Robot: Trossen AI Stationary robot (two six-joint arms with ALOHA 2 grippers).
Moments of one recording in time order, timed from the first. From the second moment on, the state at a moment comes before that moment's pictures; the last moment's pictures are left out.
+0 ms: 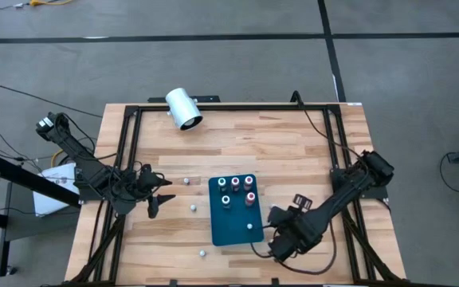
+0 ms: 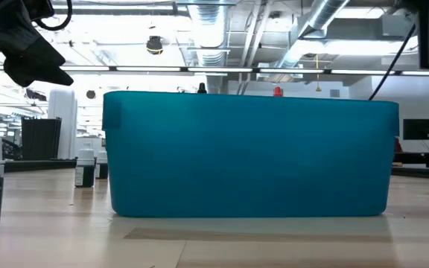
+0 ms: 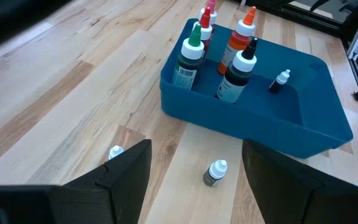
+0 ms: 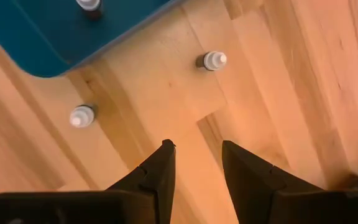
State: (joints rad) left arm -0.73 0.75 0.44 -0.41 -0.79 -0.83; right arm 0.68 1.86 1.56 -1.39 0.23 1.11
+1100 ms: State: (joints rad) left arm -0.59 0.75 0.44 -0.21 -0.81 -0.83; right arm 0.73 1.10 0.92 -1.06 0.55 1.15
